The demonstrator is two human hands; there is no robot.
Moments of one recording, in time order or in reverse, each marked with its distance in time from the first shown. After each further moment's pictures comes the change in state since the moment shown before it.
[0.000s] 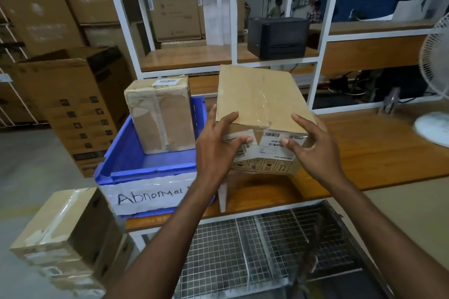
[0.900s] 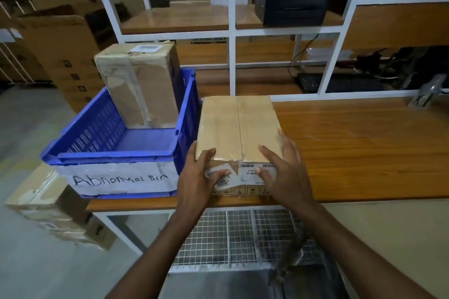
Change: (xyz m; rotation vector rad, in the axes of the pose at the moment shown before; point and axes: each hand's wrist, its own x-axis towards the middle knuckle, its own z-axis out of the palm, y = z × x) left_hand -0.076 -0.053 0.108 0.307 -0.182 -0.378; right_hand 0.002 0.137 0.053 -0.332 -0.308 -0.180
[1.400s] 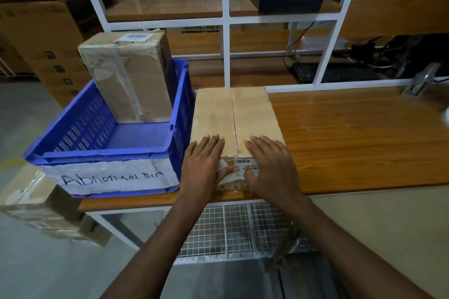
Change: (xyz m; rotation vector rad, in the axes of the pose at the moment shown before) left_hand 0.022 0.002 0.015 0.486 -0.096 0.331; right_hand 0.002 -0.032 0.011 -0.214 -0.040 -0.125
